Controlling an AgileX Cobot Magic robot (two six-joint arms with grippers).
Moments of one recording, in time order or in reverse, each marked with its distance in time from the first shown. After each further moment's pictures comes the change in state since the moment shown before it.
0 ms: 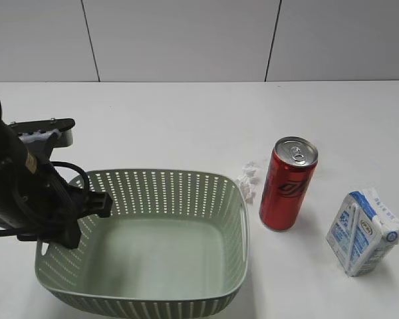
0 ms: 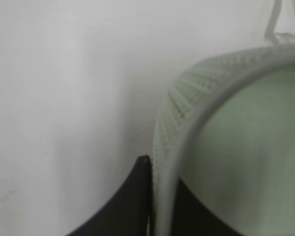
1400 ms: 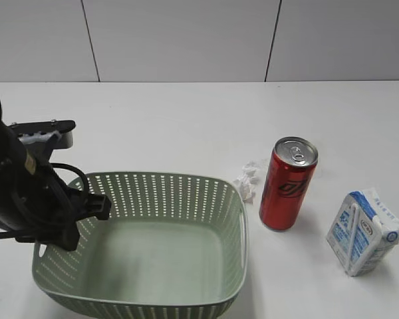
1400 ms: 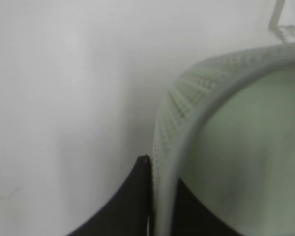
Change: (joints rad) left arm 0.000 0.000 0.001 0.002 0.016 0.017; right arm 0.000 -0.629 0.269 -0.075 -0.153 -0.067
